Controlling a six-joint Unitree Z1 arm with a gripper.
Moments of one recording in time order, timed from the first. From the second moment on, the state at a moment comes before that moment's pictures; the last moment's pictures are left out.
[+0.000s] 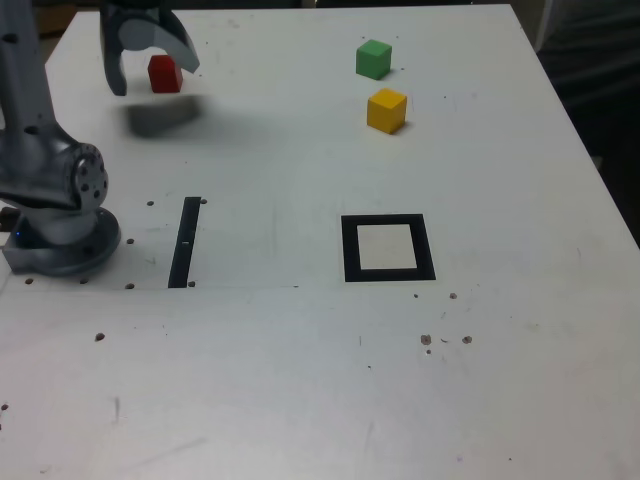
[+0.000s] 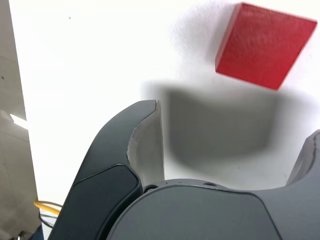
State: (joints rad) arm 1.28 1.79 -1.13 0.95 0.25 0.95
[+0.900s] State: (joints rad) arm 1.29 1.99 -1.28 0.90 0.30 0.90
